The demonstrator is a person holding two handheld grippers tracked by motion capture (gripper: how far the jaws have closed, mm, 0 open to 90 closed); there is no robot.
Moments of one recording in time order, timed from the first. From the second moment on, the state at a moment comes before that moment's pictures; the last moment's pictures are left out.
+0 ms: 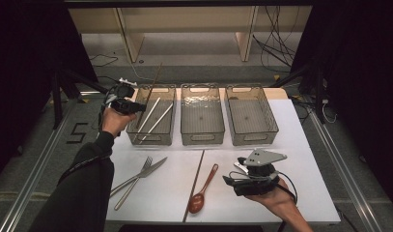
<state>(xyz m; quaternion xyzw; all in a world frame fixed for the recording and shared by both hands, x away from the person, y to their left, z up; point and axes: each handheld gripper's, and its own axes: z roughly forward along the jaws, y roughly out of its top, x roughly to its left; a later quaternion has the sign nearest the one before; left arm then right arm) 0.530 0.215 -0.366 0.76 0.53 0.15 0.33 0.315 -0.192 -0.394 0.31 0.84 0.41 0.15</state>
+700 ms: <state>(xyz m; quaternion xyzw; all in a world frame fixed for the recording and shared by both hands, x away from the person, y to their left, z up) 0.542 0.219 -0.396 0.76 0.55 0.15 0.31 0.315 -0.191 -0.394 0.31 0.84 0.41 0.15</state>
